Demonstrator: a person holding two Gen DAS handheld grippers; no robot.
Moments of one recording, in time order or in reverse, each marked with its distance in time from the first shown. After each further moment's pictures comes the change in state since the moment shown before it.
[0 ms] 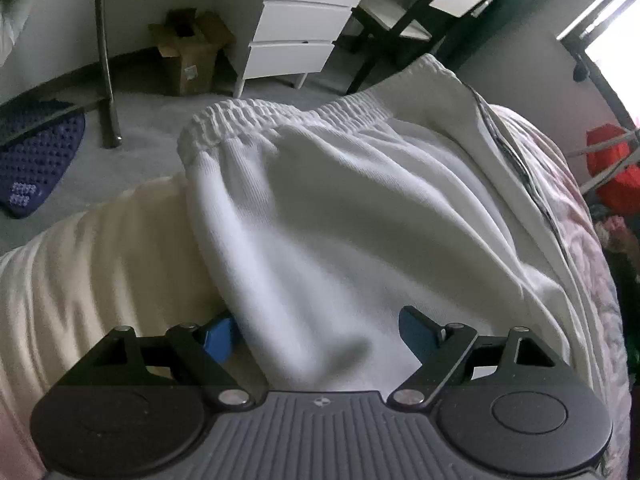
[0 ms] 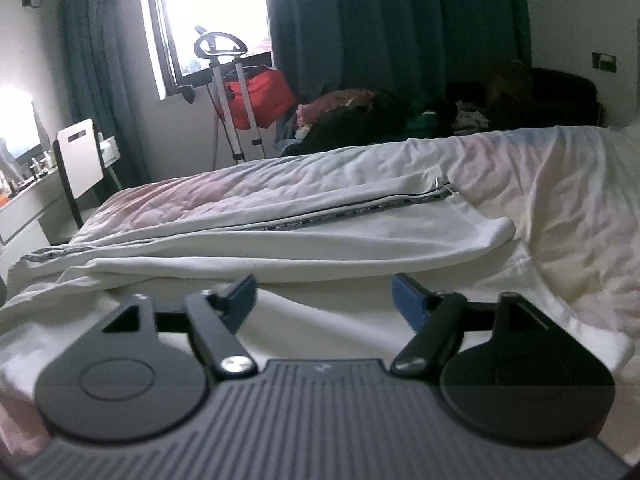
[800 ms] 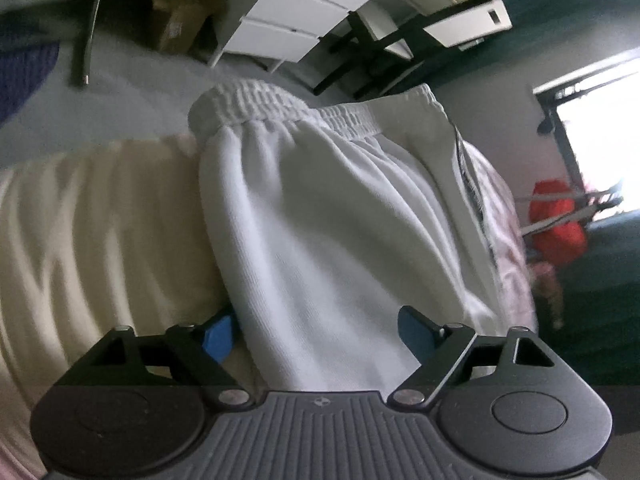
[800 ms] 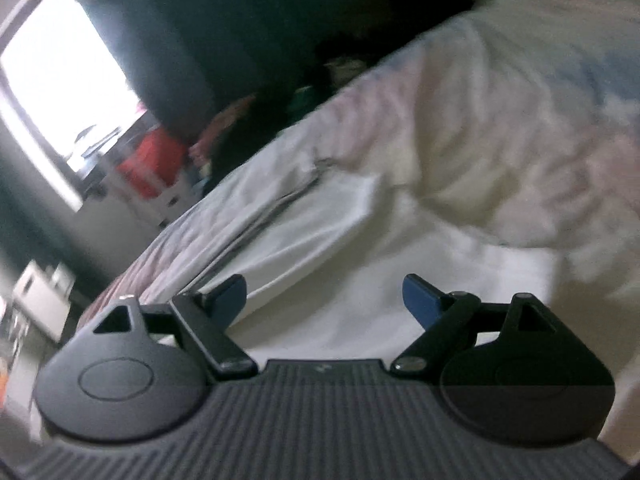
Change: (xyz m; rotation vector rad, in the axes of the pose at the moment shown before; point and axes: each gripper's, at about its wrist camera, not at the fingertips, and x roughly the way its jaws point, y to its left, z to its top) left arm 0.002 0.042 -0.003 -0.215 0.040 -0.276; right arm -0.001 -0.135 -0.001 0.562 0.030 -0.181
